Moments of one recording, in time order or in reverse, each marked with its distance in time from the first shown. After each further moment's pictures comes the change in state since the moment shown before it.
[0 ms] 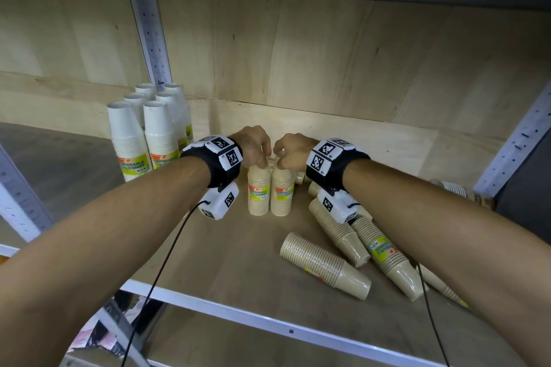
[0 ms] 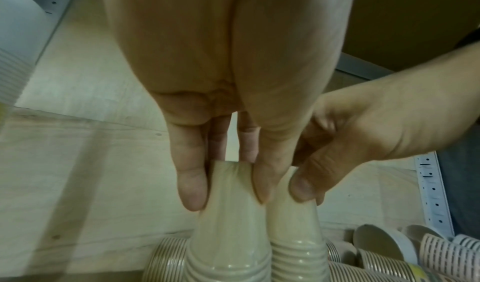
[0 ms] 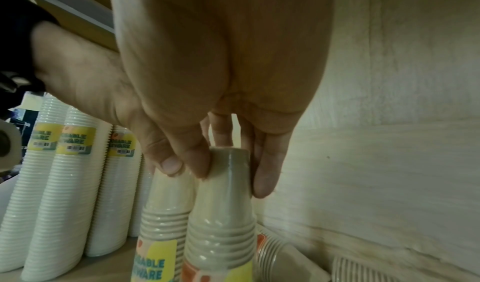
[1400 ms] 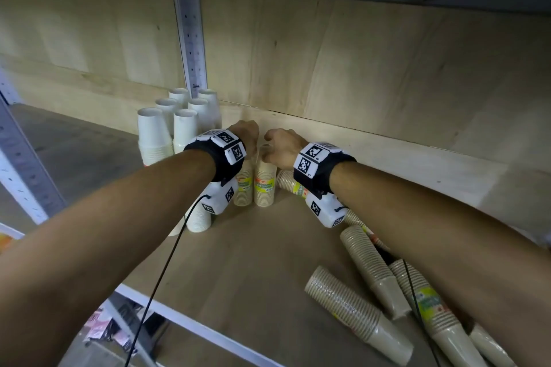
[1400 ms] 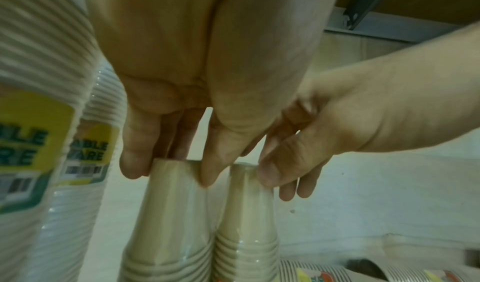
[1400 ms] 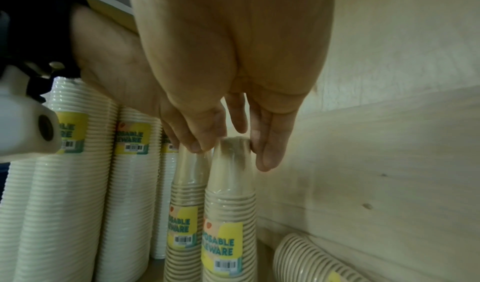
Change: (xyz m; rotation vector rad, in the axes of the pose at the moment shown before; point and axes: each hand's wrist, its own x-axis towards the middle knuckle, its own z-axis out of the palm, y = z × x) left_hand 0.035 -0.070 -0.035 0.252 0.170 -0.201; right_hand 0.091 -0.057 0.006 0.133 0.123 -0.116
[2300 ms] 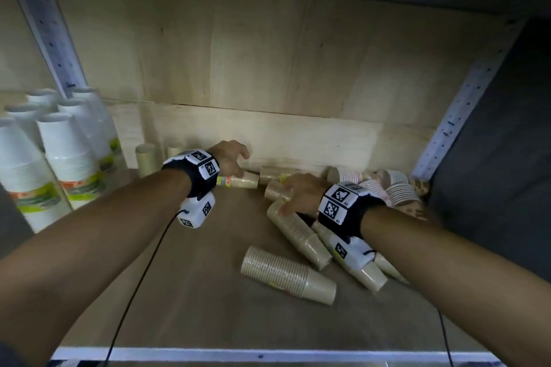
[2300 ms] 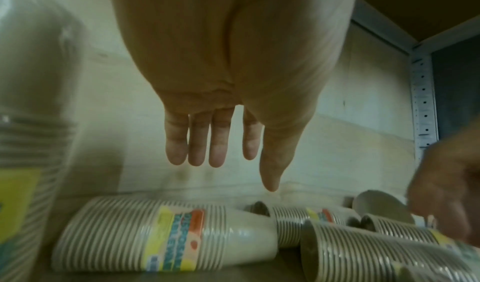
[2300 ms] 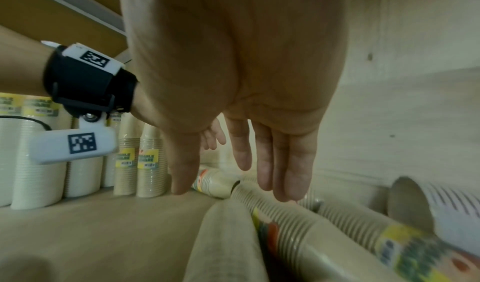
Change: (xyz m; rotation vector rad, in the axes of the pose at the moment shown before) left_hand 0.025 0.106 0.071 -0.207 -0.233 0.364; right_hand -0.168 0.127 -0.002 -0.082 -0.235 0.406
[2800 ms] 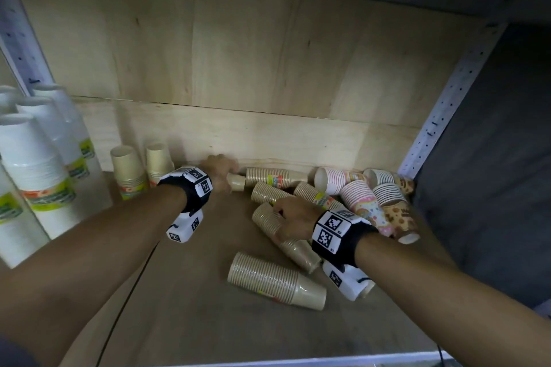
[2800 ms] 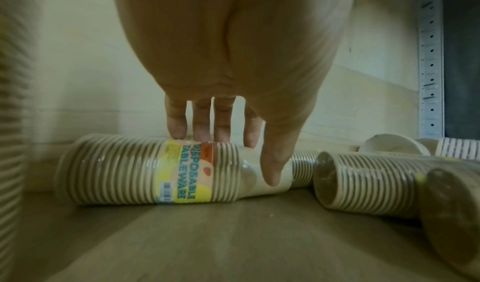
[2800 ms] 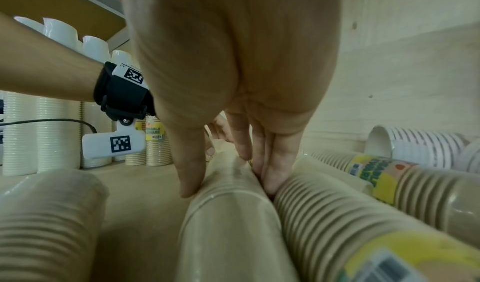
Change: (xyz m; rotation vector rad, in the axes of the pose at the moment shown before) left_hand 0.031 -0.008 0.043 0.154 -0.042 0.055; right_hand -0.007 0.016 0.038 0.058 -0.021 -0.003
